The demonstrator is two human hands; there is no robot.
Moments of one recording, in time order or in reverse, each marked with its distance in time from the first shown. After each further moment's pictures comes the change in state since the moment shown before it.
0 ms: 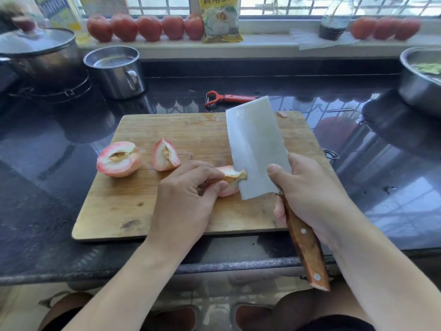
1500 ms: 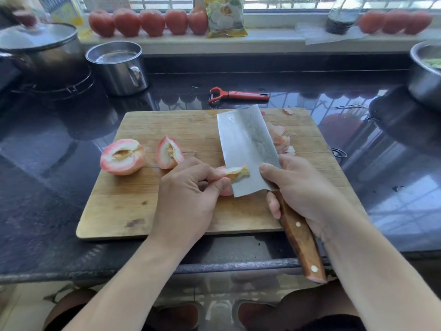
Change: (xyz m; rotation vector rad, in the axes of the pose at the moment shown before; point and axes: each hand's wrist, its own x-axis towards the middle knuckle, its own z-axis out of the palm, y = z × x) left_hand 0.004 0.006 -0.004 -0.114 -0.045 -0.159; right_hand 0.018 0.006 0.012 0.122 -0.126 0.072
